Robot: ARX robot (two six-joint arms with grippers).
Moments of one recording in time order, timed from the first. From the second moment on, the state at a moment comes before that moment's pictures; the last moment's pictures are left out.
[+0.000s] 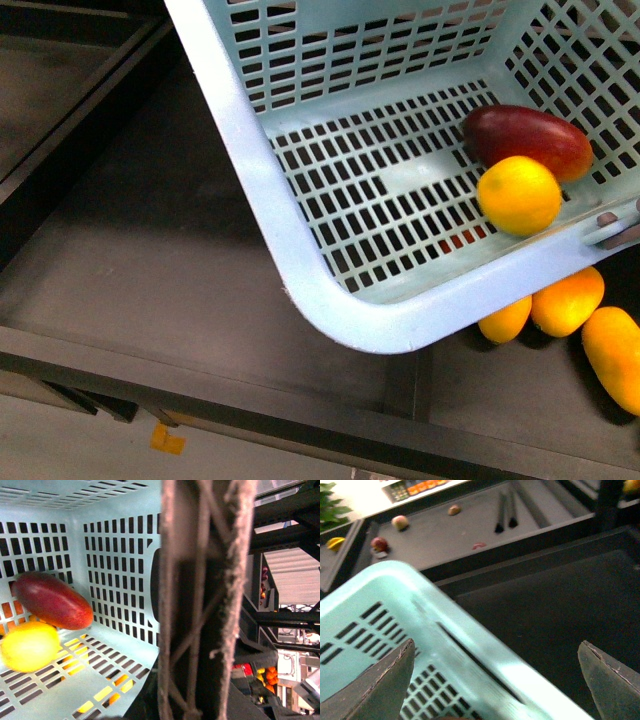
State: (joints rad) left arm -0.75 1.90 1.64 -0.18 0.04 -1.14; right arm 0.08 1.43 0.81 0.37 0.33 0.35
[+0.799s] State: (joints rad) left arm -0.75 1.90 1.64 -0.18 0.03 -1.14; right arm 0.00 0.85 0.16 0.68 0.00 0.00
